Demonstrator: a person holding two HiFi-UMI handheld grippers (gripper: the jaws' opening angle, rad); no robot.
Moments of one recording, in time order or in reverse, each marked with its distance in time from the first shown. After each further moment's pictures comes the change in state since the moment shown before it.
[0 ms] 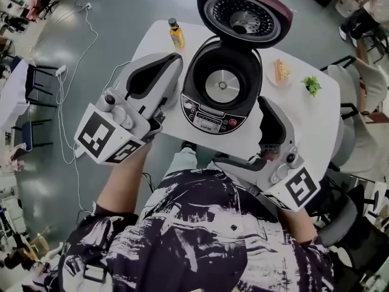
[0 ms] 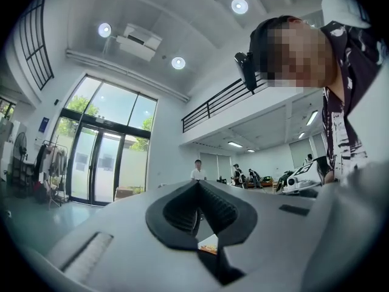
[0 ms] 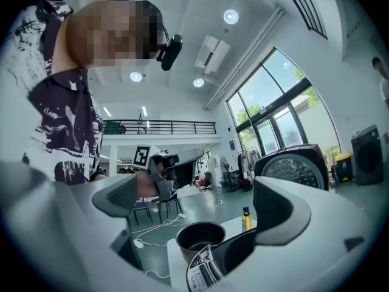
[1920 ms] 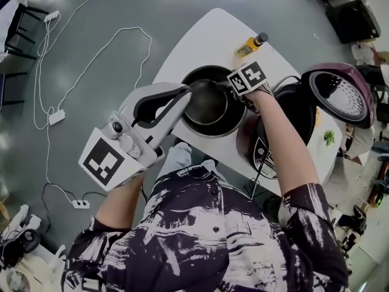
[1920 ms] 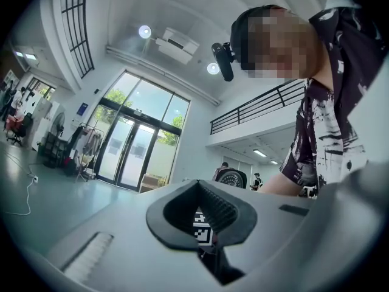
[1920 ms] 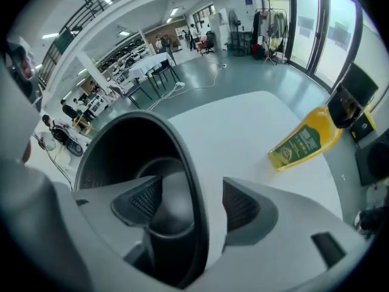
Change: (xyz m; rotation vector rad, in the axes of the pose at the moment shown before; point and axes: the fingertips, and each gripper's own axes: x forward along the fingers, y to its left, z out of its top) left arm -0.228 0.234 -0.099 -0.205 -0.005 0.198; right arm 0.334 -0.112 -0.423 0.111 1.388 0.109
